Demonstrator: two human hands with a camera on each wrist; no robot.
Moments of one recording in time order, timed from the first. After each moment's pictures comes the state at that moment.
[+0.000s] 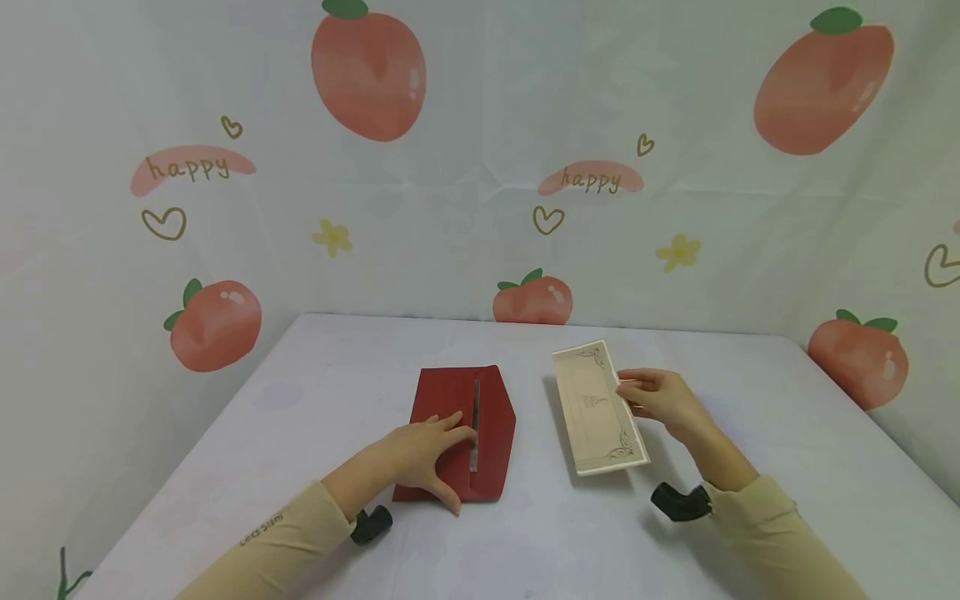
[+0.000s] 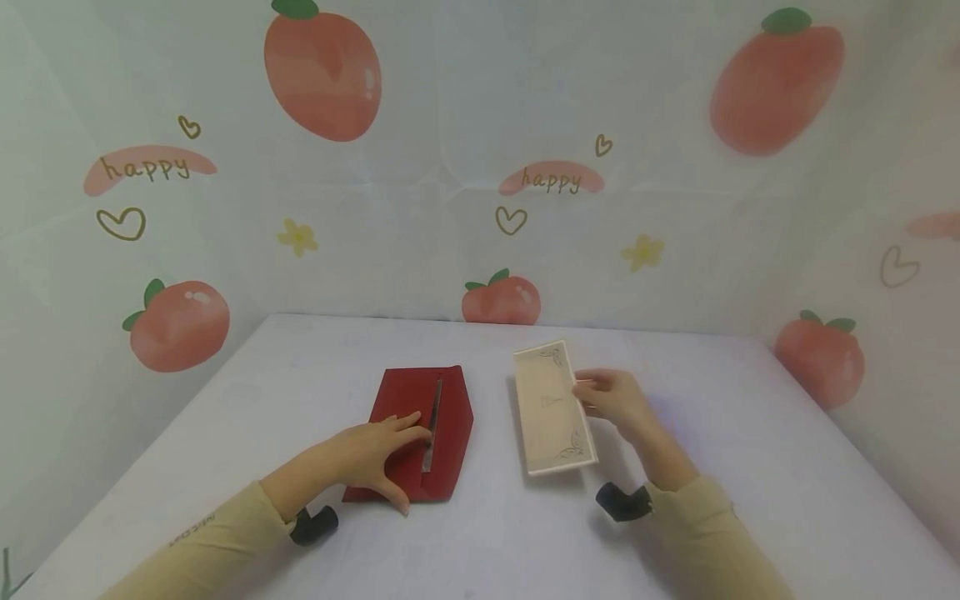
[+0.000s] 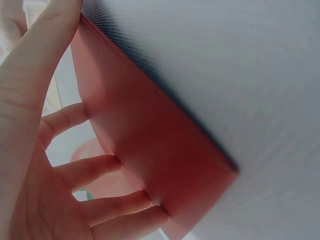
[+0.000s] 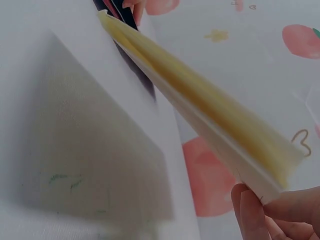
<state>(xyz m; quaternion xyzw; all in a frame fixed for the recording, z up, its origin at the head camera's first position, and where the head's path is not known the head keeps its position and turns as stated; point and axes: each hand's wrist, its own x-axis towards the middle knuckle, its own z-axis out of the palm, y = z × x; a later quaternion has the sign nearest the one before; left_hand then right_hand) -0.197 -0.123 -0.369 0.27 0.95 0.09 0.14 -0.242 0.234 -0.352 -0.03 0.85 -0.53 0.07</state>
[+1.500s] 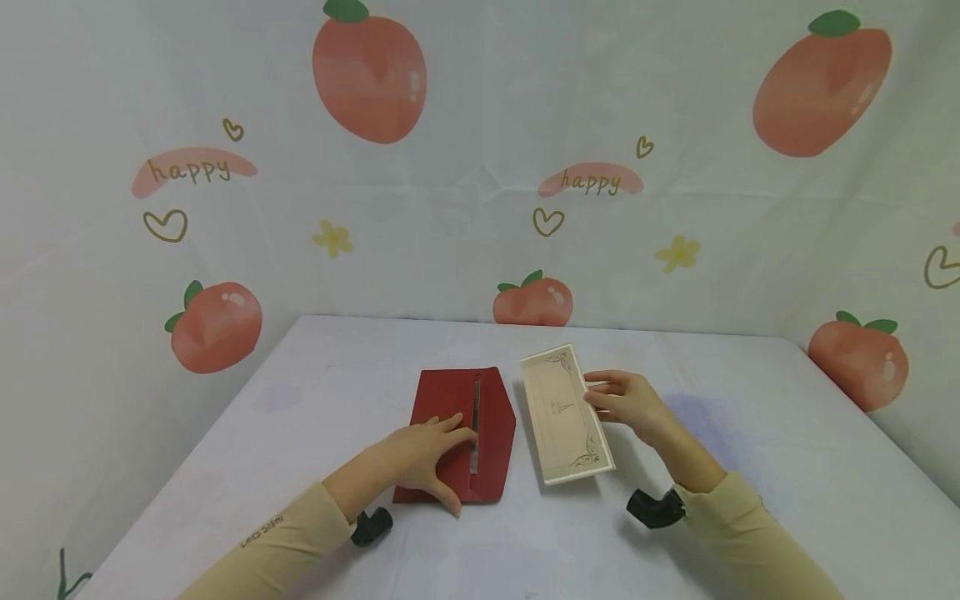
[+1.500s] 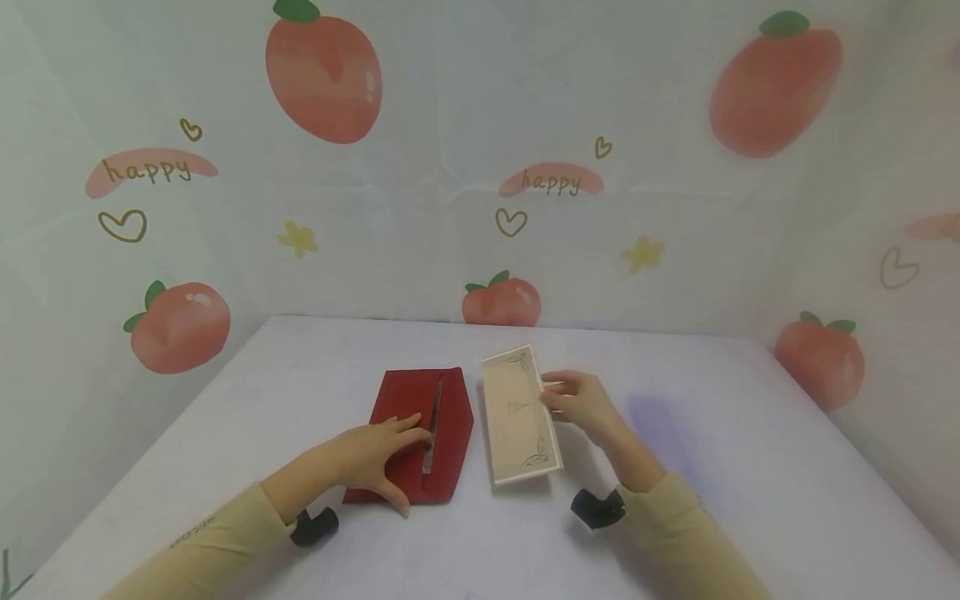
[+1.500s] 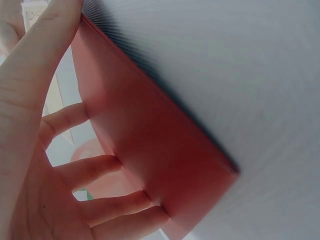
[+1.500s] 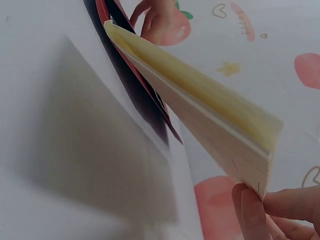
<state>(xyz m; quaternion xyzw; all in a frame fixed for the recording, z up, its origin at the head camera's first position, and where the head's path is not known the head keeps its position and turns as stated) -0.196 -0.121 -0.368 0.27 0.95 0.09 0.14 -0.243 0.196 -0.359 -0.06 0.82 -0.56 0.07</state>
